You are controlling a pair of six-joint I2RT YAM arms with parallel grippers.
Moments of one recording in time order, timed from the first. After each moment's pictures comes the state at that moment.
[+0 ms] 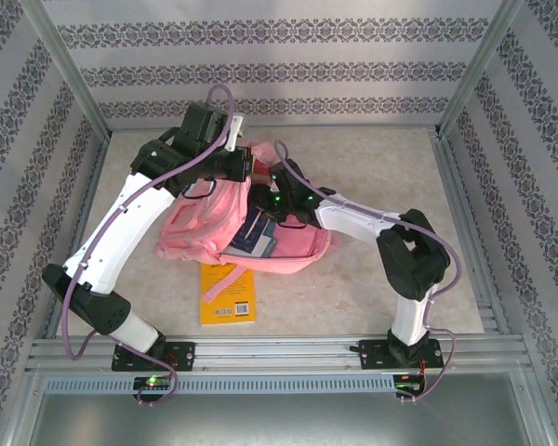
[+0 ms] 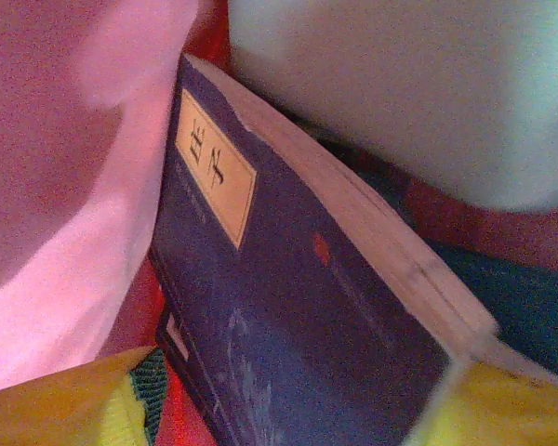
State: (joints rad) left arm -0.50 1.56 1.84 -1.00 0.11 -0.34; right arm 0.67 1.83 1.30 -0.17 -0.31 0.96
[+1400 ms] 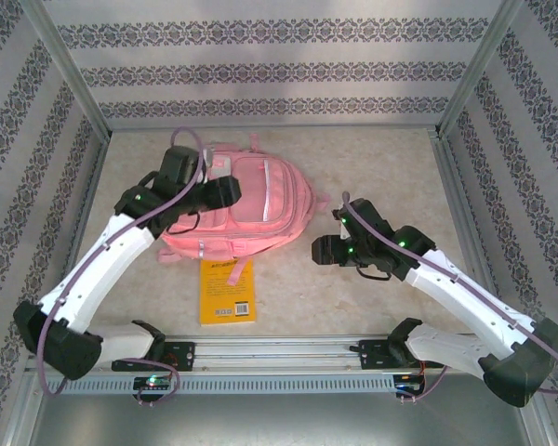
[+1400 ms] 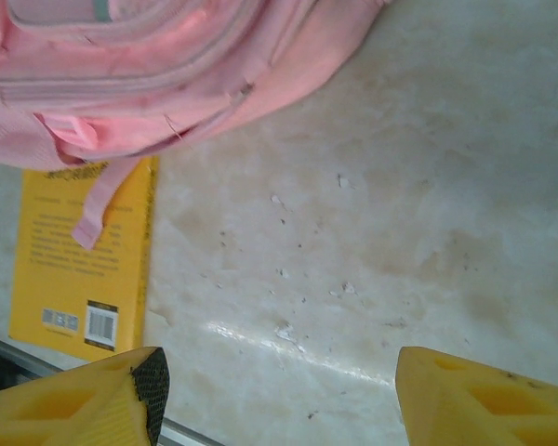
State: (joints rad) left arm -0.44 1.24 1.28 -0.81 0.03 -0.62; right arm 0.68 1.05 0.95 -0.89 -0.09 0.61
